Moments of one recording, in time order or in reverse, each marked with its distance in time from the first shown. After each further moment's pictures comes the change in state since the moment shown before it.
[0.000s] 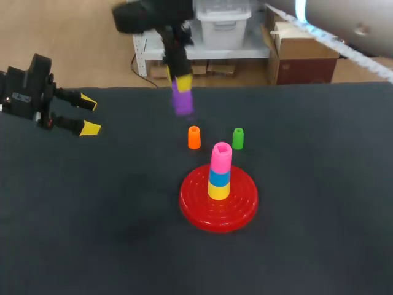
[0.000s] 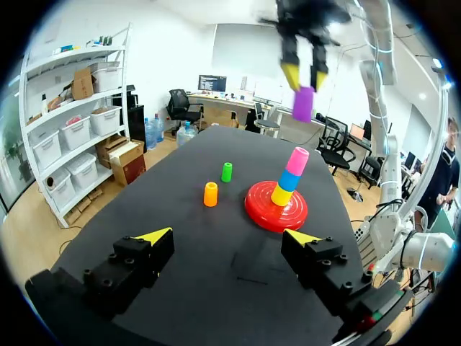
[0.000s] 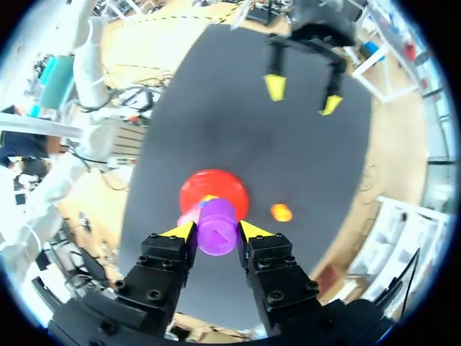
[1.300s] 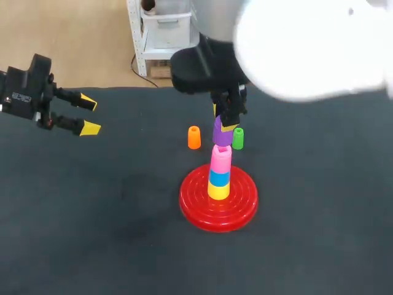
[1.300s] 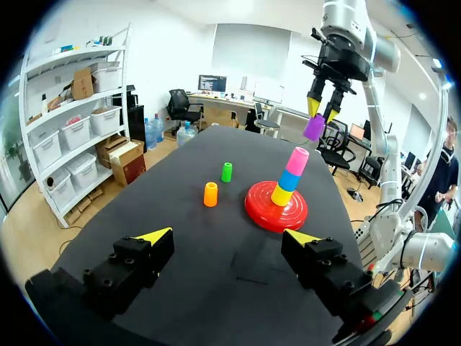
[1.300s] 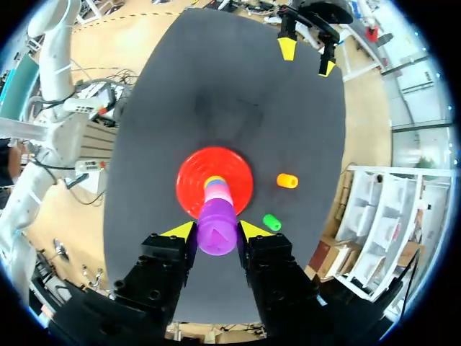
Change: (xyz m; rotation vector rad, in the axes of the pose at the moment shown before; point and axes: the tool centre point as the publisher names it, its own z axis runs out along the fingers) left arm 0.000 0.000 0.000 0.000 0.000 0.000; right arm 0.045 0.053 0.051 0.349 0.002 0.149
